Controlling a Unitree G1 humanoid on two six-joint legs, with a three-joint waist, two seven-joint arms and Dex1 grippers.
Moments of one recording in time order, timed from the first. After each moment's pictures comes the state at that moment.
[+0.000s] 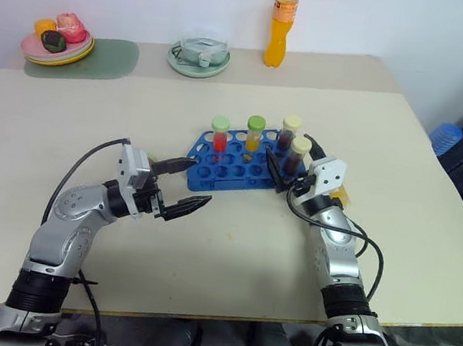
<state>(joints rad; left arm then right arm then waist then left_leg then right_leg) -0.21 0.49 0.05 -0.12 -0.54 0.17 -1.02 -0.41 -0.17 -0.02 0.37 0.13 -0.40 0.42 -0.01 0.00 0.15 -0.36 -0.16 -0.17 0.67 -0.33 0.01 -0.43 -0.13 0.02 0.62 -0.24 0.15</state>
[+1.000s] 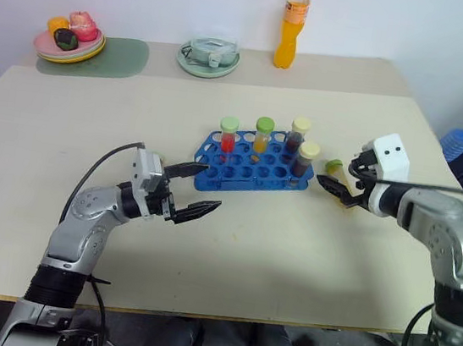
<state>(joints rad) -0.25 0.43 0.00 -0.04 -0.51 0.12 -1.07 -0.59 -0.72 -0.09 -0.16 0.38 1.24 0.48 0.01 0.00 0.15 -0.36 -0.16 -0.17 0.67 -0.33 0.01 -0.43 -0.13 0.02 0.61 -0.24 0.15</state>
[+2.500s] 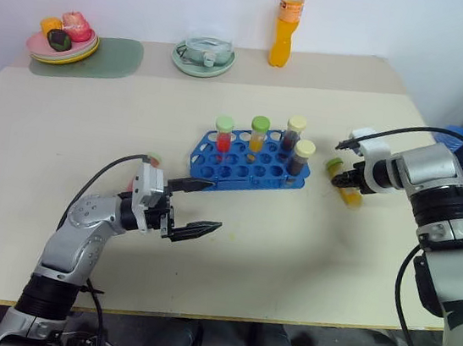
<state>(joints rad) -0.19 0.47 -0.03 -0.12 -0.51 0.14 -1.14 -1.06 -0.70 0.34 0.67 0.06 1.08 0.82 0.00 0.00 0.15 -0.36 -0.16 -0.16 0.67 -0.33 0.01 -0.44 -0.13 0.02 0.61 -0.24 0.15</state>
